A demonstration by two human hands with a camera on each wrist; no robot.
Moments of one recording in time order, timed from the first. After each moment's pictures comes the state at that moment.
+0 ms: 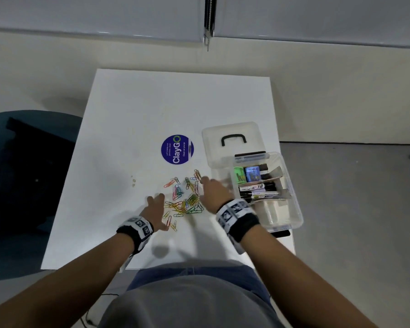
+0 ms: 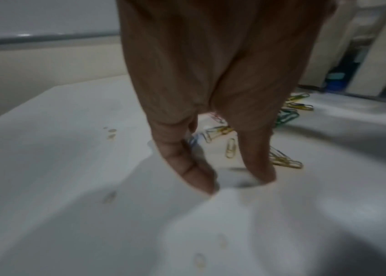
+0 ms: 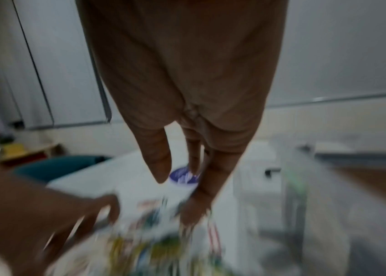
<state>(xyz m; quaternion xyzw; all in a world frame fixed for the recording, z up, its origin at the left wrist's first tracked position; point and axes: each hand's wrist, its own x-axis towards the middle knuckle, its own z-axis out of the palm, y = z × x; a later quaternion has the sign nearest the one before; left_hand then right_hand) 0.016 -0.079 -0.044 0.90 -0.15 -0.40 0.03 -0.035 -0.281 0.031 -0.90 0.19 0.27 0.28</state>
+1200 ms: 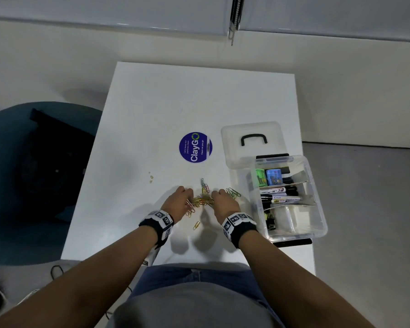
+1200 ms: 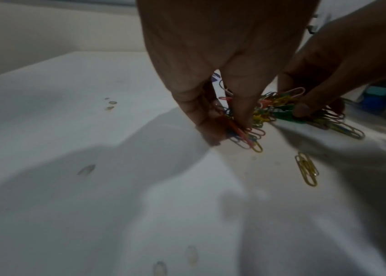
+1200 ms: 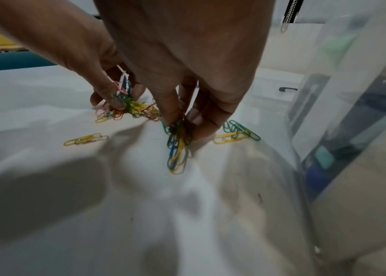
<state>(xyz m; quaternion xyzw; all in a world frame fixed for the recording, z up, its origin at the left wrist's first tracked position) 0.033 -0.087 -0.062 0.89 -0.25 -0.32 0.19 -0.042 -0.253 -0.051 -0.94 0.13 0.26 0.18</state>
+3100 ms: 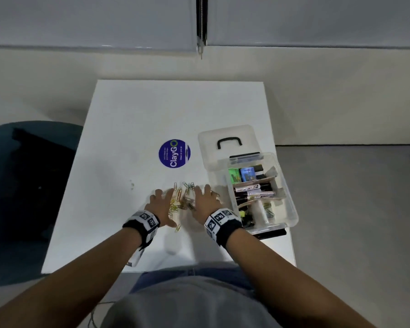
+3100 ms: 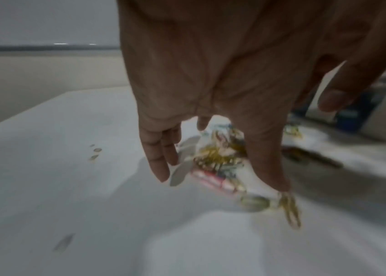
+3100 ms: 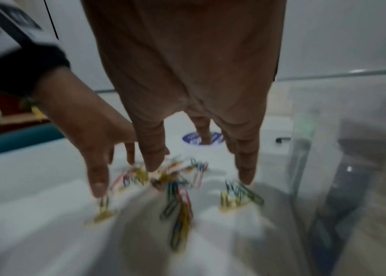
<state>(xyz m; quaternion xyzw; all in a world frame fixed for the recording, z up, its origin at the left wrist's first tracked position) 0.019 -0.106 -0.043 0.91 -0.22 -0.35 -0.01 -0.058 -0.261 -0.011 -0.92 0.18 0.27 0.23</state>
